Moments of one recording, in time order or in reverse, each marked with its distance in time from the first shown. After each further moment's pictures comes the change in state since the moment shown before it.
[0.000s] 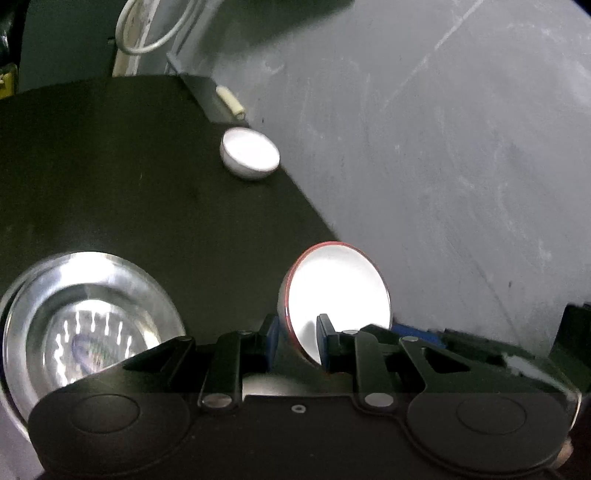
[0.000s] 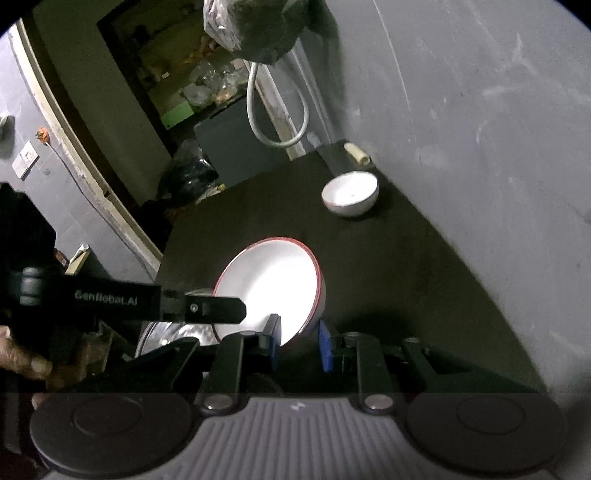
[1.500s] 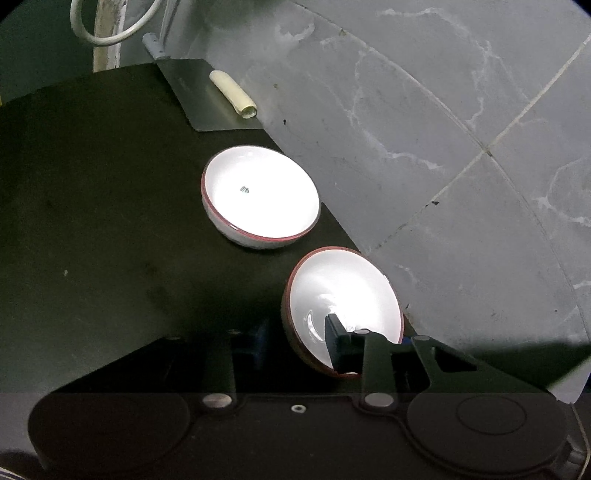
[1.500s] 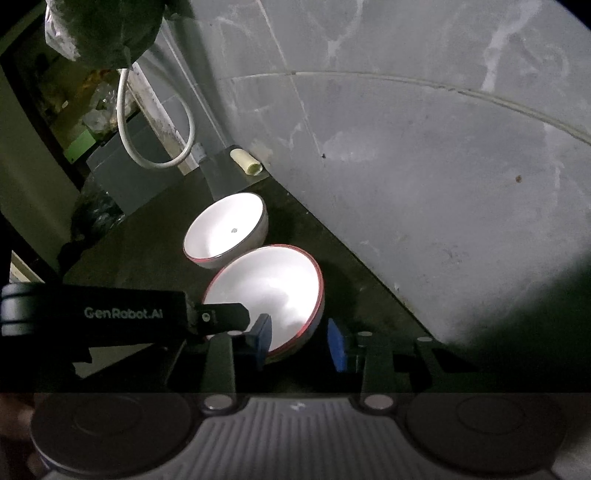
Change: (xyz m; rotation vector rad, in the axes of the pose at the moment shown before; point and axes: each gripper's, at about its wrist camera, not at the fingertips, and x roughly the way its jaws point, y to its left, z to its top) left arm 0.165 0.016 0.121 0.014 0.056 0.118; right arm 0.142 -0.084 0.064 0.182 -0.023 -0.223
